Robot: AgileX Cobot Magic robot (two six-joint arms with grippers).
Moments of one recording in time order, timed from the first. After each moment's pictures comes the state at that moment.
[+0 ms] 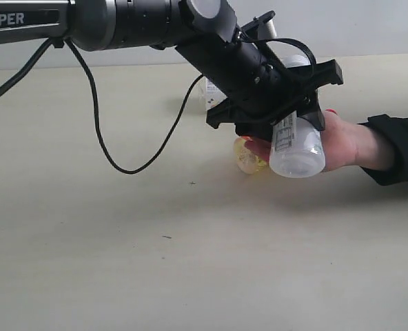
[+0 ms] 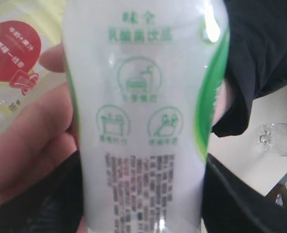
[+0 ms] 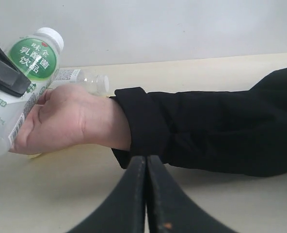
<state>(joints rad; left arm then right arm) -0.81 2.10 -1.72 -0.59 0.74 -0.24 0.17 0.08 0.00 -0.35 0.29 0.41</state>
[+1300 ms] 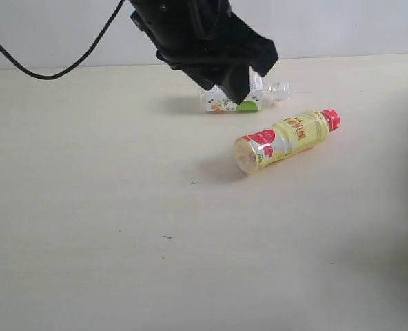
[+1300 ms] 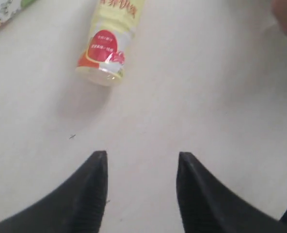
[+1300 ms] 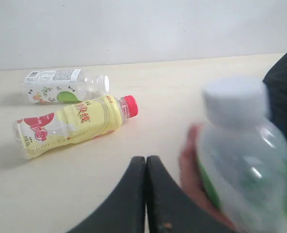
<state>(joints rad) -0.80 1.81 -1.72 -0.17 1.11 0.07 0.17 0.08 0.00 -0.35 0.29 0.41</state>
